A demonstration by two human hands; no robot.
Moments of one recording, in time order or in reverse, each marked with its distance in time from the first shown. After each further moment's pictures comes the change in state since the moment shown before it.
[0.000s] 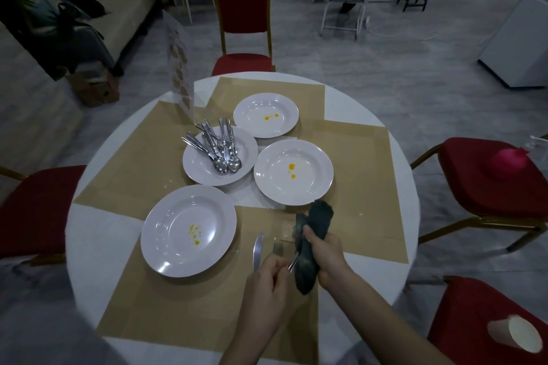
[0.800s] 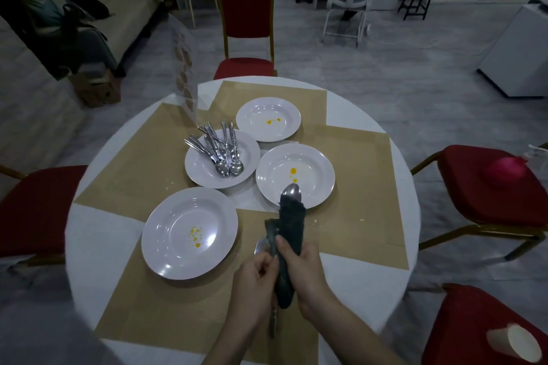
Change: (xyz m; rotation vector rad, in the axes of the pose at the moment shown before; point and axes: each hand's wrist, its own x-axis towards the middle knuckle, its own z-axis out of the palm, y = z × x) left_hand 0.012 0.001 -0.017 -0.324 0.000 -0.154; right_hand -0.037 0.015 0.025 -0.072 -0.197 -0.180
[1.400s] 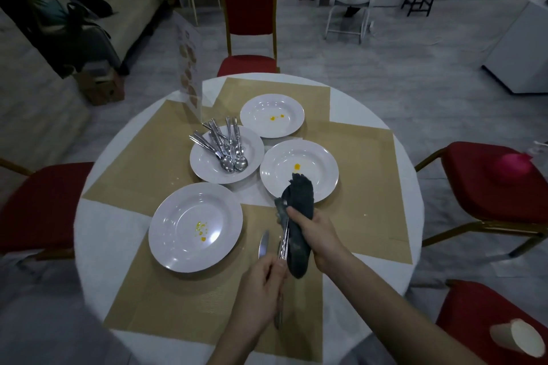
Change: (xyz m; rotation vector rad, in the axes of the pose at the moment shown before) left_hand -0.016 -0.004 -0.005 0.042 -0.080 0.008; right_hand 0.031 -0.037 -0.009 0.003 -0.083 0.015
